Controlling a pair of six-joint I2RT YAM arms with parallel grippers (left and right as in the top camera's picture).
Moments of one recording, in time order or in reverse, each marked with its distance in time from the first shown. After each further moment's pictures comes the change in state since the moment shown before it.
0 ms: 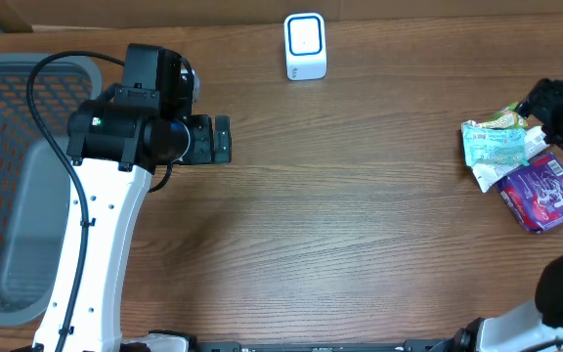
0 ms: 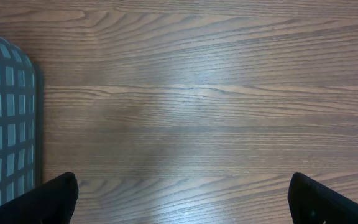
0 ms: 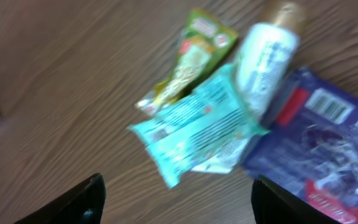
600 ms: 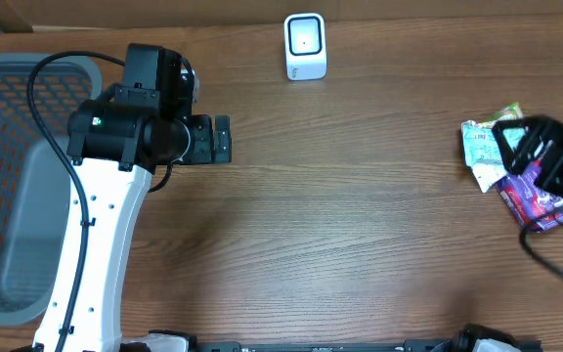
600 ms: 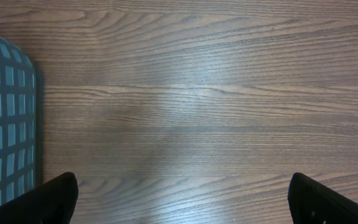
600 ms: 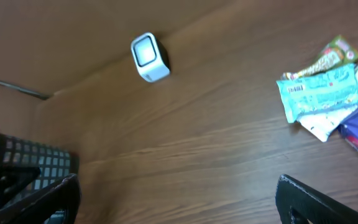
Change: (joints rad) left arm 0.000 0.000 0.000 0.000 0.000 0.000; right arm 0.092 -0.612 0.083 -0.258 -0.257 -0.052
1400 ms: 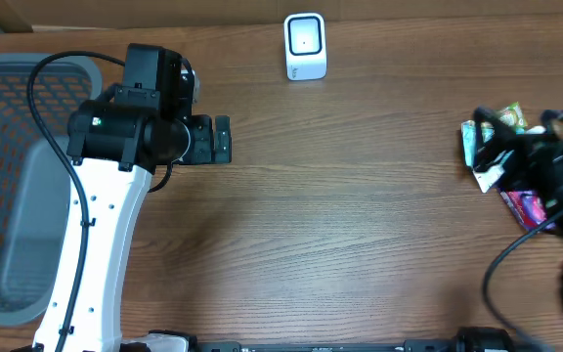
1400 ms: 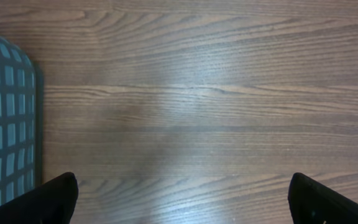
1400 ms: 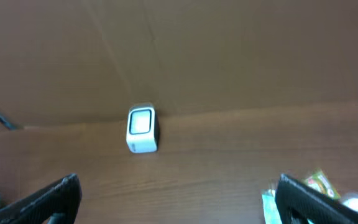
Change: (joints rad) left arm 0.000 0.000 -0.001 0.001 0.000 0.000; right arm 0.257 -0.310 -0.589 0.770 0.293 -0.060
